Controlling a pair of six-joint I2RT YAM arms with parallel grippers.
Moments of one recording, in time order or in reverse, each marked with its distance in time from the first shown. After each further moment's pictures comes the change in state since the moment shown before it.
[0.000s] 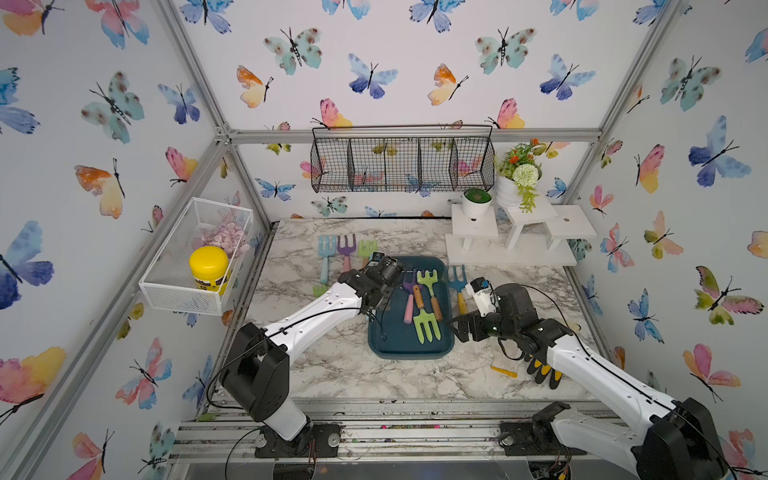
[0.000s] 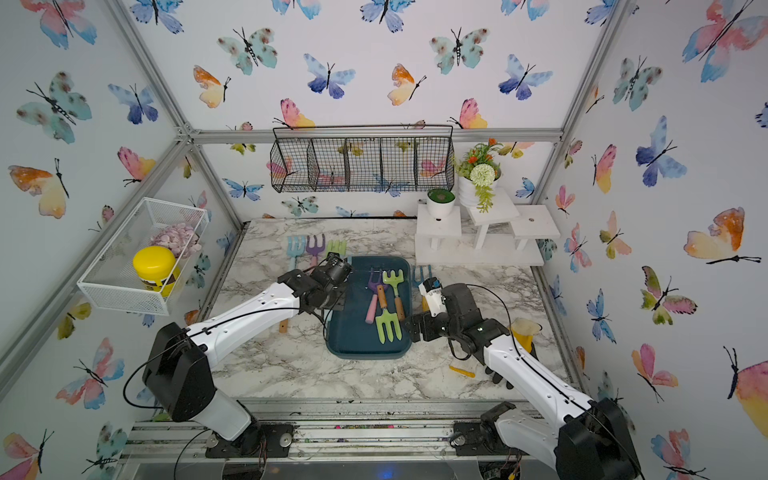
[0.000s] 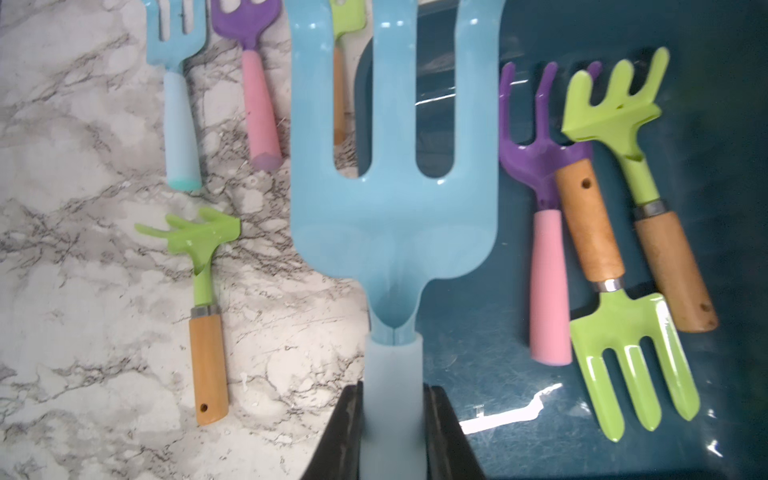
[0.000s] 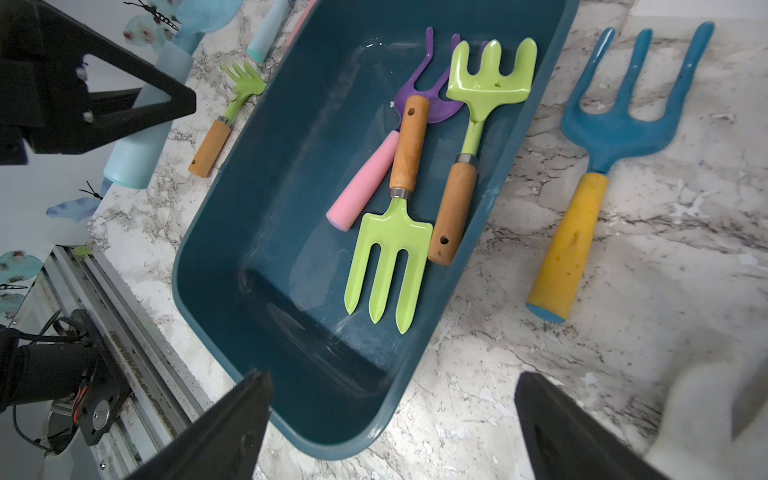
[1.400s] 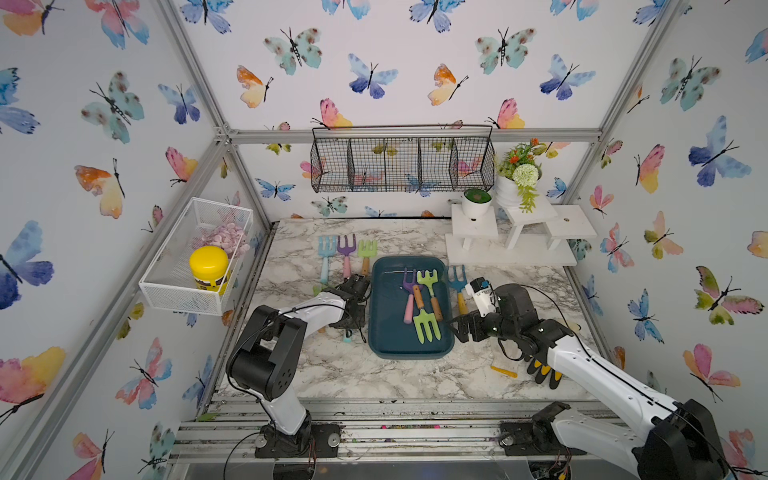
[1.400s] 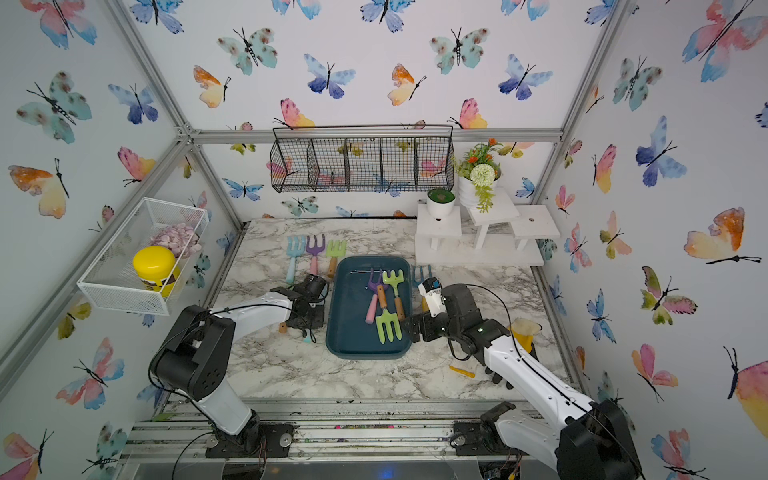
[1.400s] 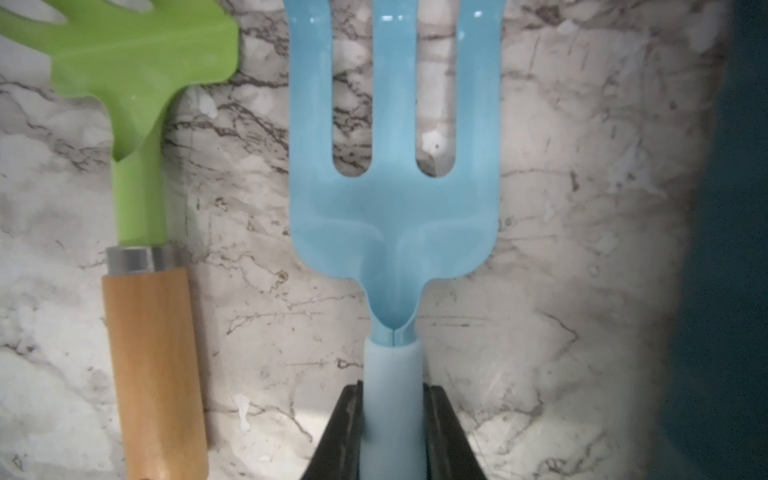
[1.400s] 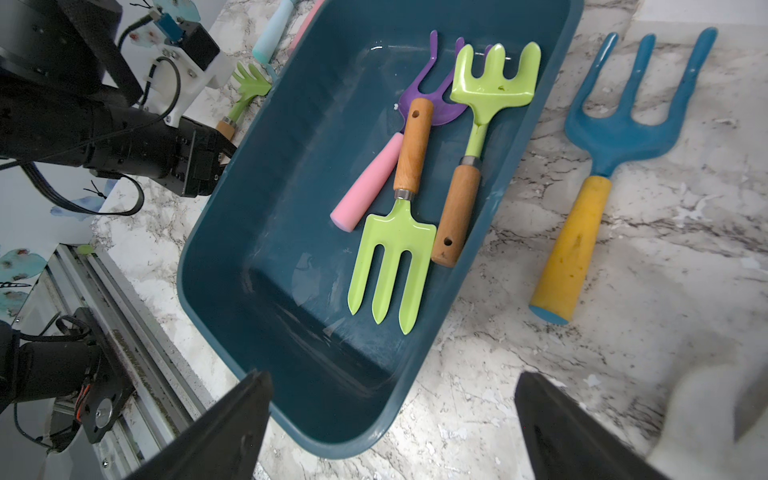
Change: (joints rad) left arm 0.240 0.141 -0.282 0.263 0.134 0.061; right arm 0.006 -0.006 0.000 0.000 0.000 0.000
